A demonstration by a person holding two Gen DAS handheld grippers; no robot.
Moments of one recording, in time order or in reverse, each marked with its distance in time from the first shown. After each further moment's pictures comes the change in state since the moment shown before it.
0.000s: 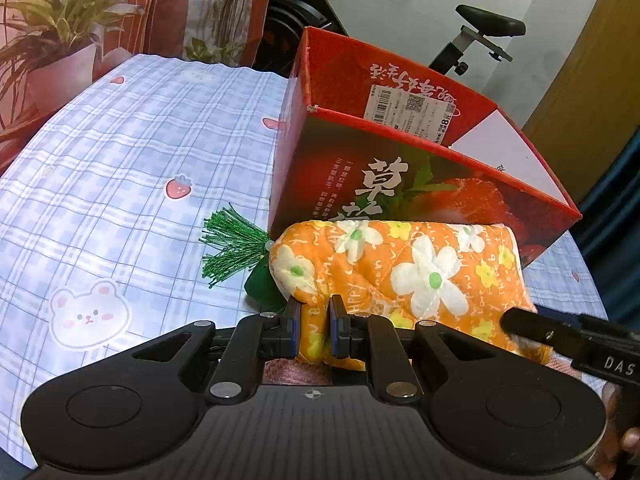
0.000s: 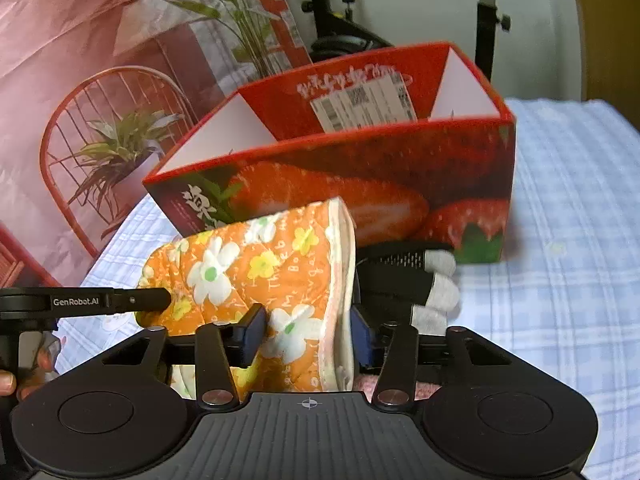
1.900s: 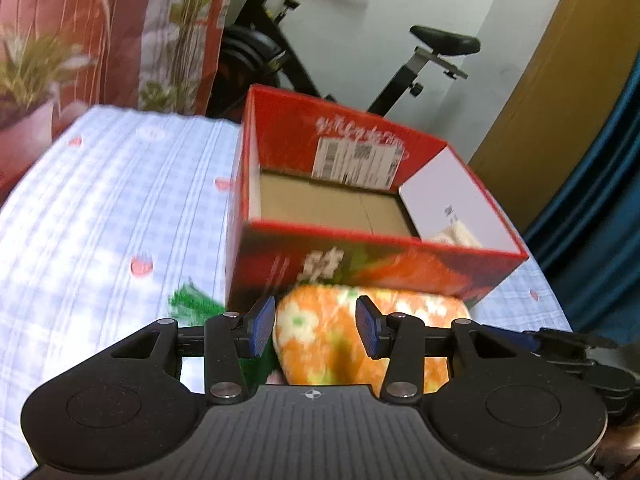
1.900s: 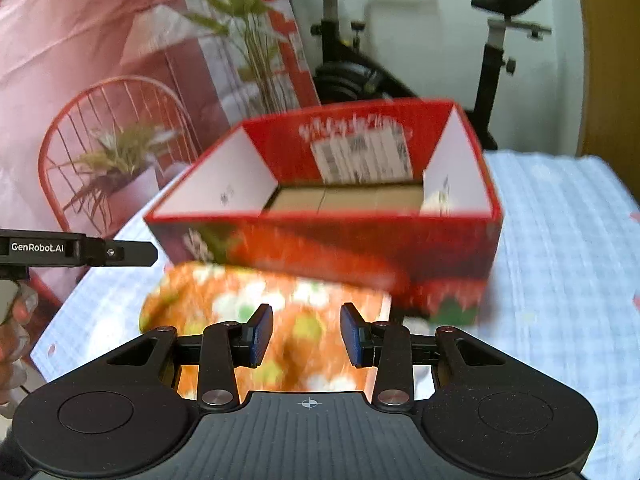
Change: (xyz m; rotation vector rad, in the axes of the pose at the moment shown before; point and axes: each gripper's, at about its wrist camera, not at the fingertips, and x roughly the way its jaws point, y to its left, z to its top) left arm -0.019 -0.017 0.044 0.065 -0.043 -0.104; right arm -0.009 0.000 0.025 -0.049 -0.002 -0.025
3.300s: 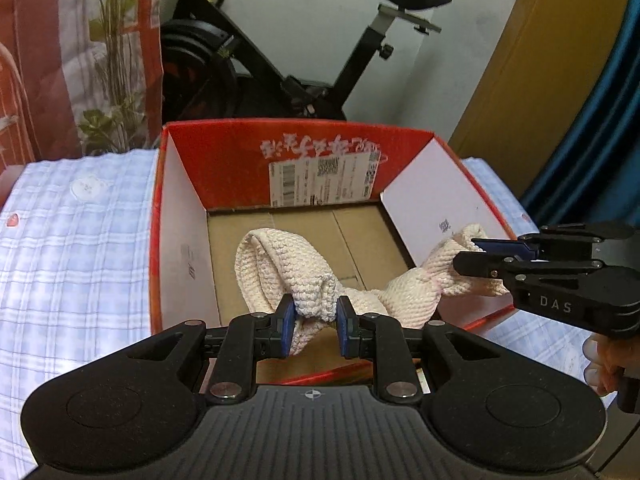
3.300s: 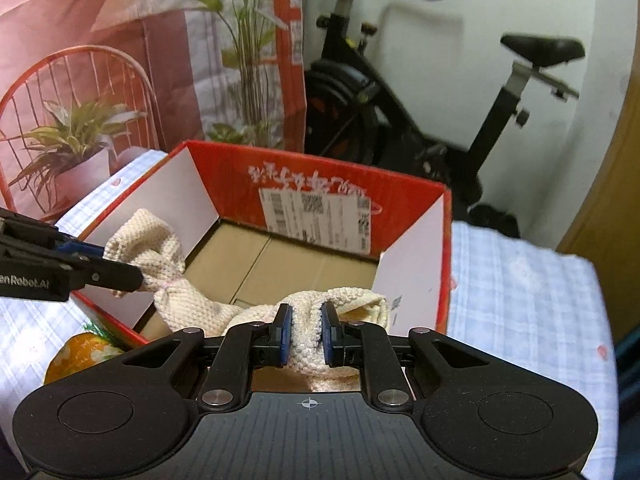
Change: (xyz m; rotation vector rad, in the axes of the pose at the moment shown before) left arm 0.067 -0.037 0.082 0.184 0.123 -0.020; right arm 0.057 -0.026 0.124 -0.198 0.075 -0.129
